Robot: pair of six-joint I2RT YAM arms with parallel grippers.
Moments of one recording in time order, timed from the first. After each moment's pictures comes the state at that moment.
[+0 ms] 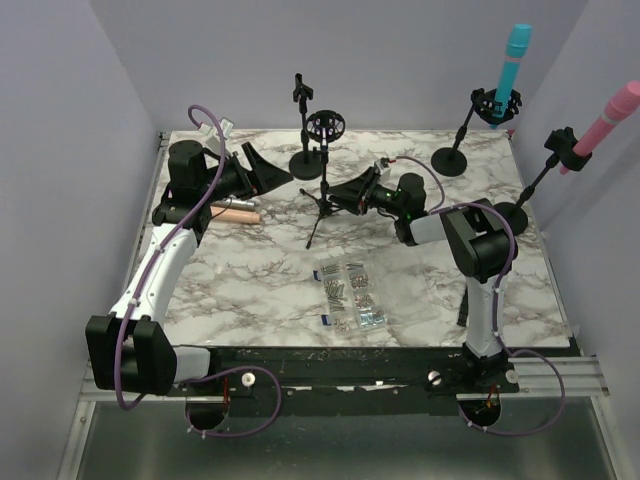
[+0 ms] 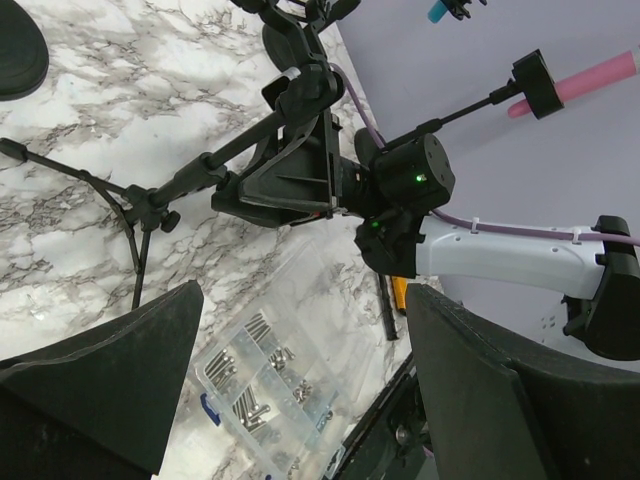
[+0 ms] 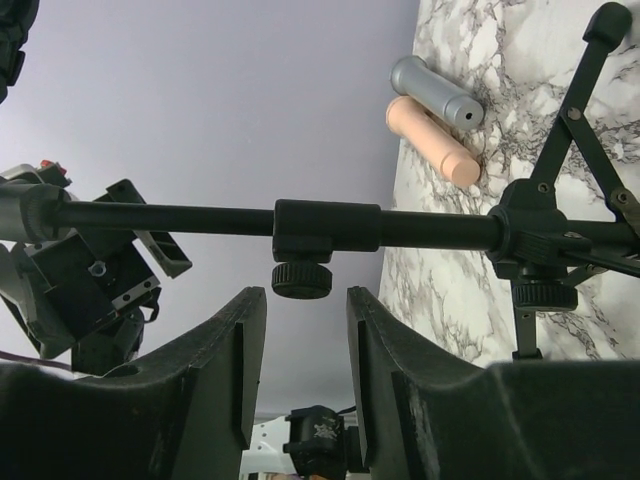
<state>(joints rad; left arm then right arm) -0.11 1.28 1.09 -0.05 0.75 -0.68 0.37 2.13 1.08 1.11 -0.76 1.49</state>
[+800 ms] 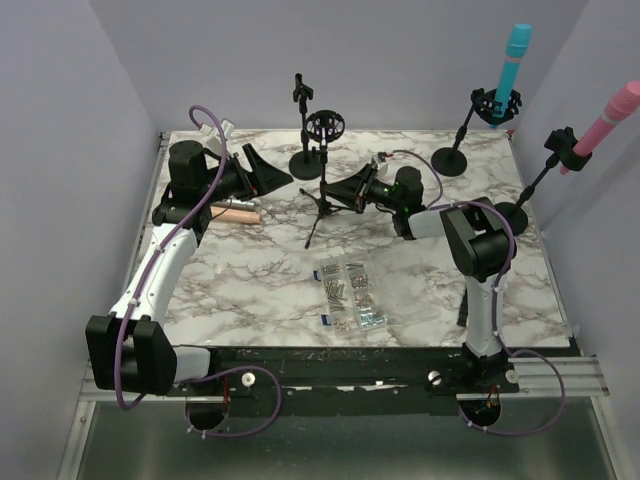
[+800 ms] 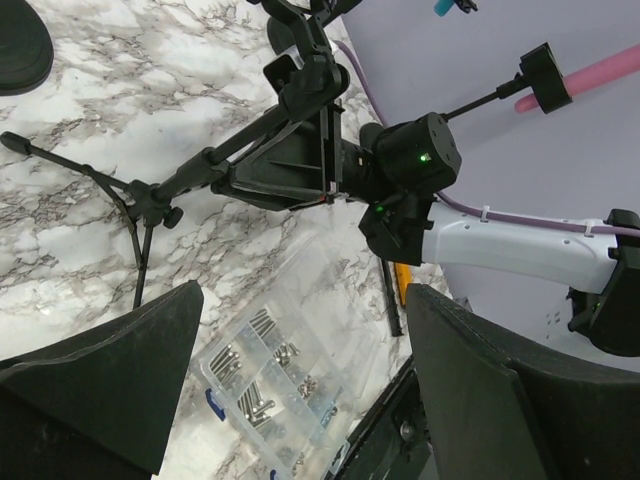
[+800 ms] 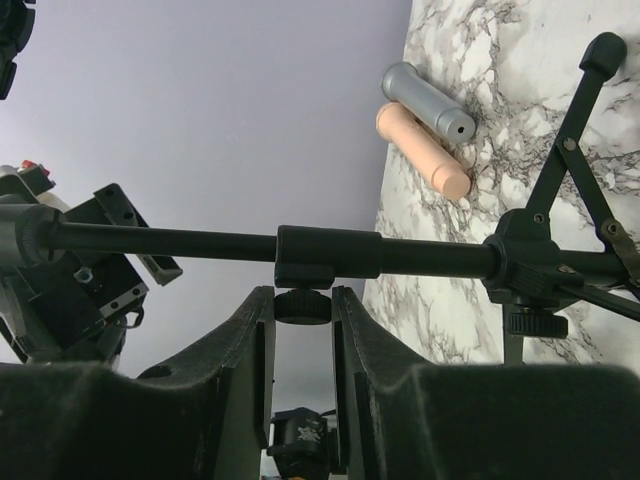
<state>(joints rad) -0.11 1.28 1.09 -0.07 0.75 -0.66 0.36 2.15 1.15 1.02 -0.76 1.42</state>
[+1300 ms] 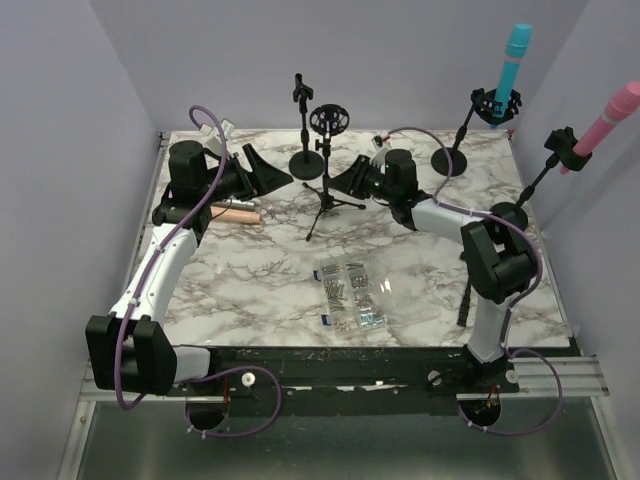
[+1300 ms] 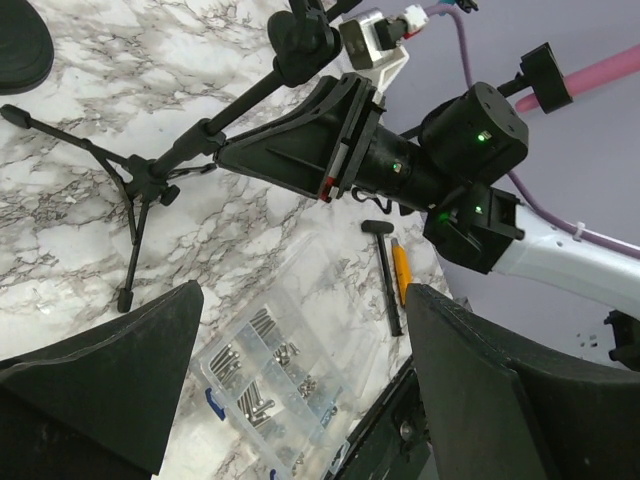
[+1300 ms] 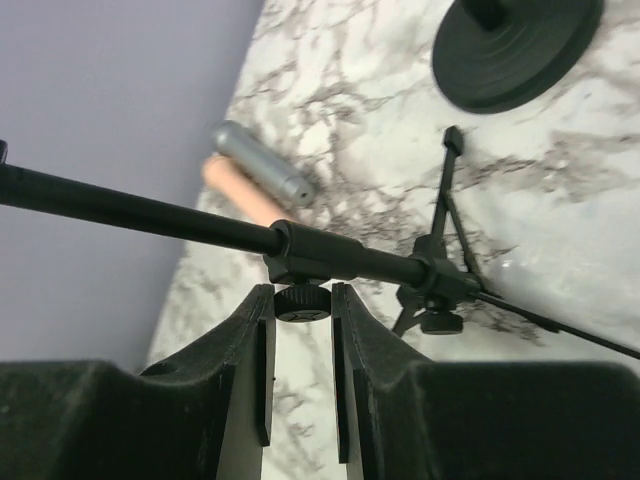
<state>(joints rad) -0.11 1.28 1.09 -0.07 0.75 -0.66 0.42 1.95 1.22 0.48 -0.46 0.80</state>
